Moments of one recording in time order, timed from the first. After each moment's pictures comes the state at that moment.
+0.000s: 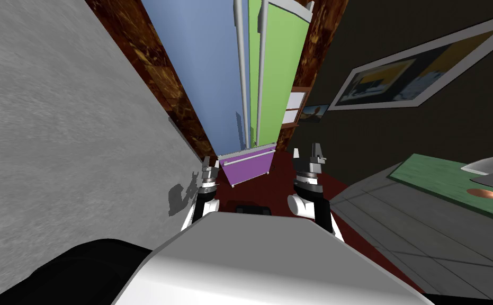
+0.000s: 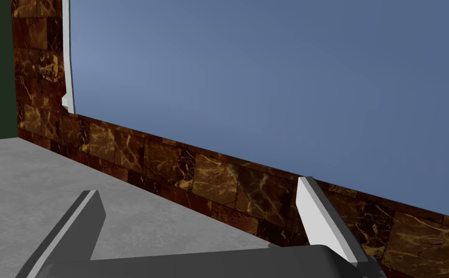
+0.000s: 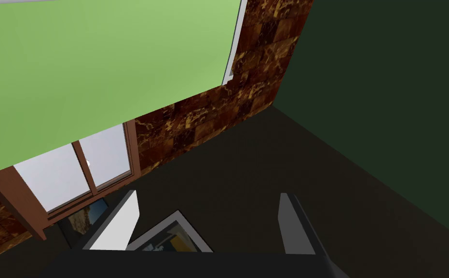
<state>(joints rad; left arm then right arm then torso) 0.55 0.02 -0.02 -2.22 -0.08 -0.47 0.15 0.45 0.04 0.07 -2.36 -0.04 -0.41 -0.12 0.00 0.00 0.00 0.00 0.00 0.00</state>
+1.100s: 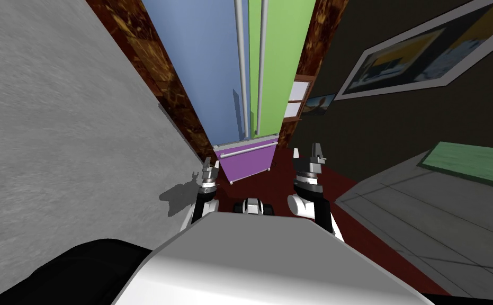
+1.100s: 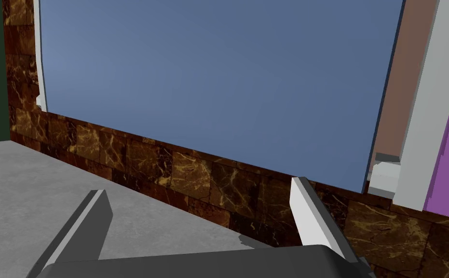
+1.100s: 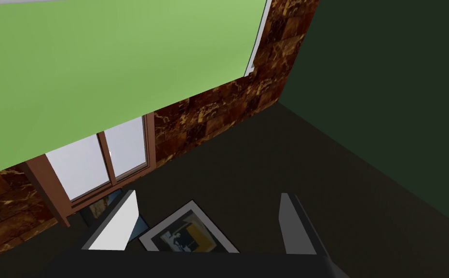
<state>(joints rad) 0.55 0.05 -0.02 -2.21 -0.08 -0.47 0.15 0.45 0.04 0.07 -2.36 -0.04 -0.41 -0.12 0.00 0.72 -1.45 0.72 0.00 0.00</state>
